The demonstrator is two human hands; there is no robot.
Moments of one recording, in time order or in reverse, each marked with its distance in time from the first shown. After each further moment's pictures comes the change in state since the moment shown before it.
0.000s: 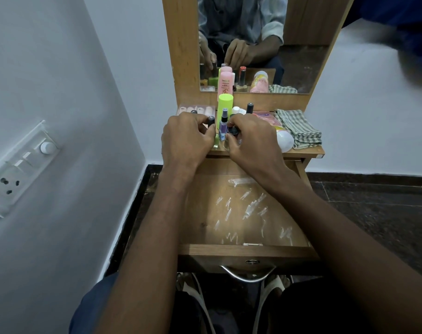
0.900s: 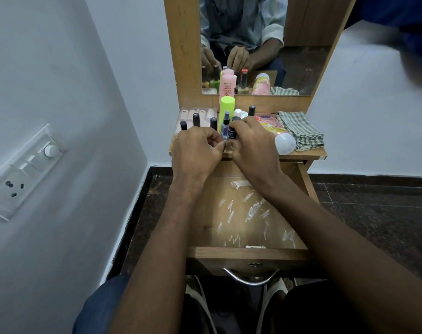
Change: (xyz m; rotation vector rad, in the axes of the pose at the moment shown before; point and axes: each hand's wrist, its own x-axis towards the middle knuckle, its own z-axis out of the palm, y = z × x) left_hand -0.016 -0.003 0.016 -0.023 -0.039 -0.017; right_hand -0.004 0.002 0.013 -0.047 0.038 0.006
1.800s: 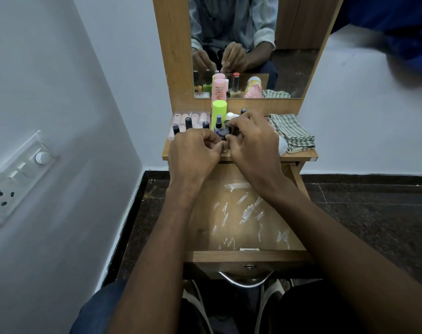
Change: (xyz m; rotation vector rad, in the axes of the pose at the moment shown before) left_hand 0.000 0.008 0.002 -0.050 -0.004 0.007; right_hand -0.001 0.002 -0.019 0.093 0.150 0.014
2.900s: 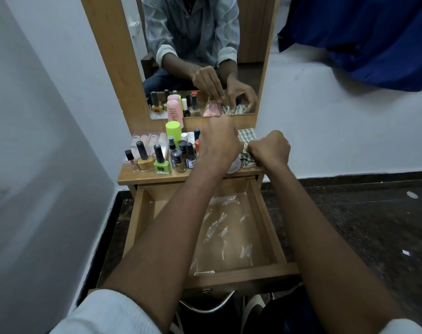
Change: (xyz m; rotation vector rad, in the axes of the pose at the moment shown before) left_hand 0.047 0.123 0.099 0.172 -0.230 0.154; right_hand 0.036 0.138 -0.042 0.024 -0.148 0.997
